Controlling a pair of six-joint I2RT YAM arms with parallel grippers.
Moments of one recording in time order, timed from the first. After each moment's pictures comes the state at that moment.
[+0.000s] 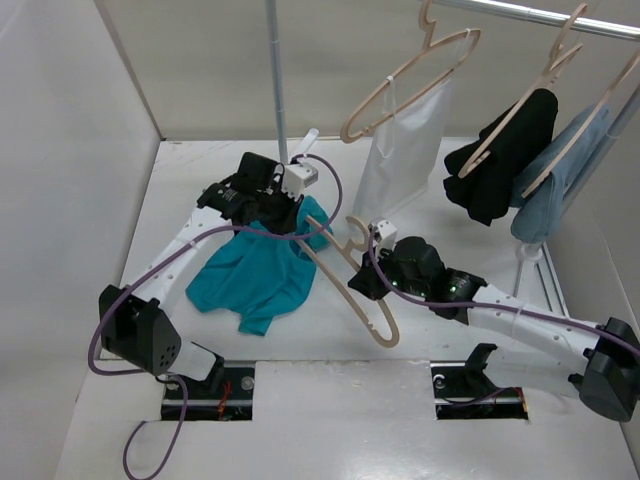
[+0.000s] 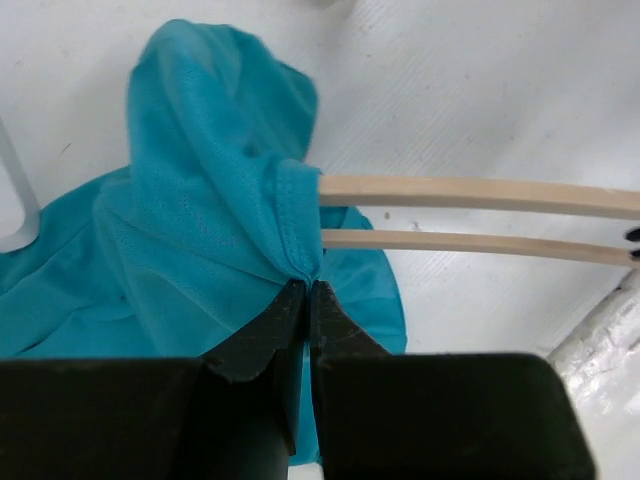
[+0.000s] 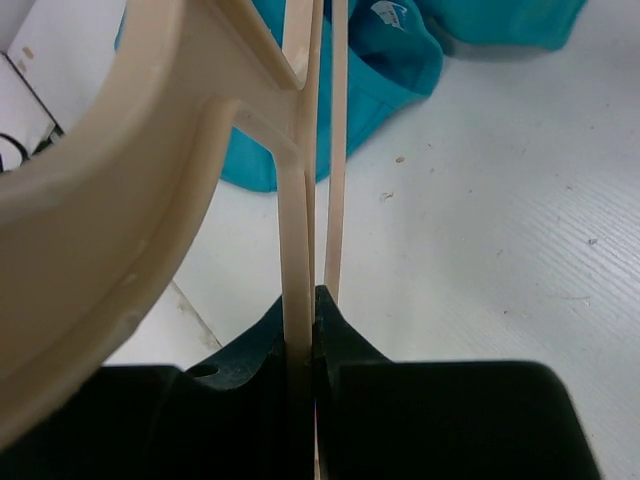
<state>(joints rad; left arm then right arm) -0.46 1.43 1.32 -0.76 0.30 0.19 0.87 1.07 0.68 -0.09 -0.12 0.40</state>
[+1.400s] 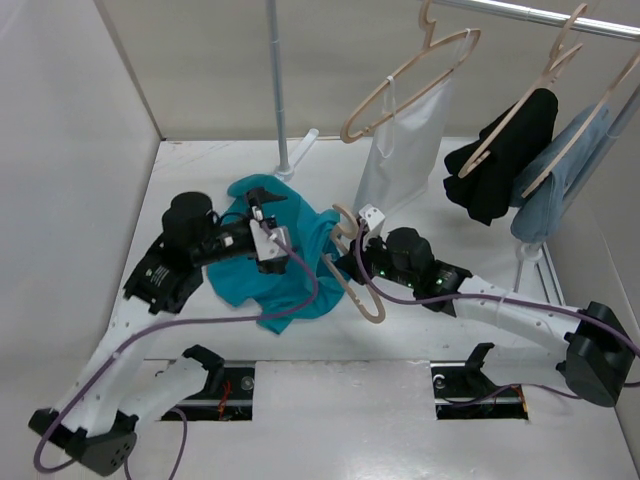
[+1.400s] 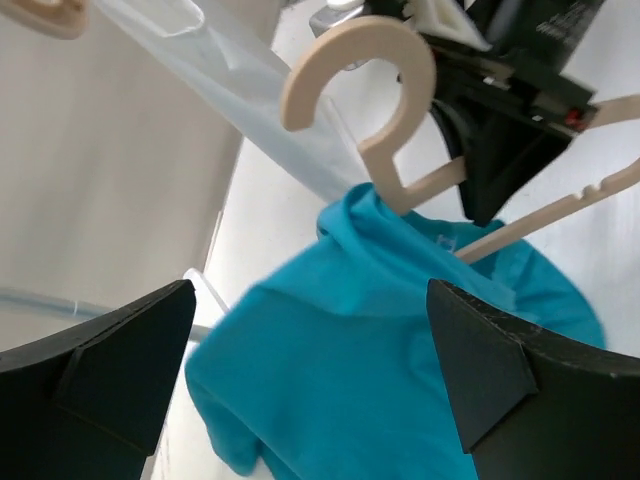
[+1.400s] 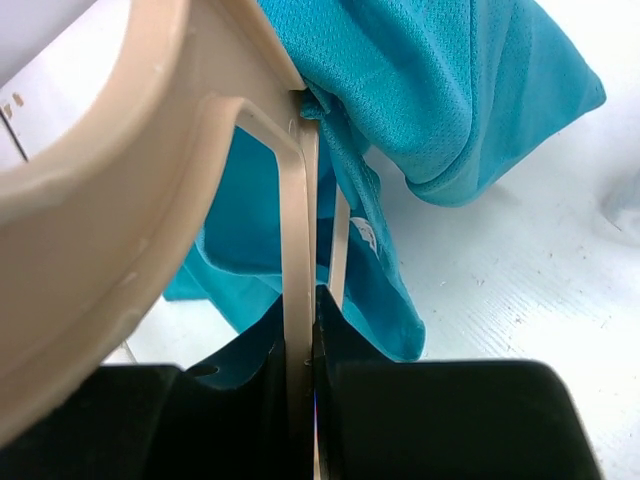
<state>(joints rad) -0.49 0.84 1.09 -0.52 0.61 0.77 0.88 1.19 0.73 0.13 -0.08 0.25</state>
